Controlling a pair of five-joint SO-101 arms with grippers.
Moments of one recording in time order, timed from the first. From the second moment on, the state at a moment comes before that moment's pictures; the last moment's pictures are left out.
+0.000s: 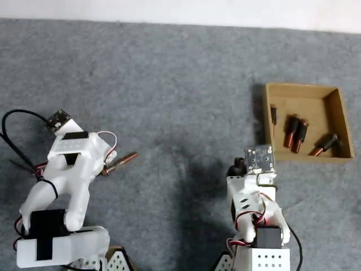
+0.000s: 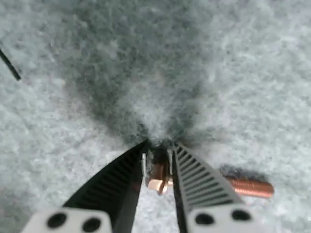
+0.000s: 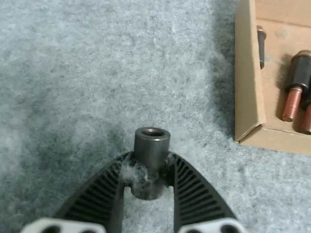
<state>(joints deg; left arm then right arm) -12.6 -8.9 49.4 51.3 49.5 -5.0 -104.5 95.1 54.0 9.5</state>
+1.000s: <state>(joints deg) -2.9 -8.7 28.4 91.4 46.6 -5.0 -104.5 95.2 54.0 9.5</state>
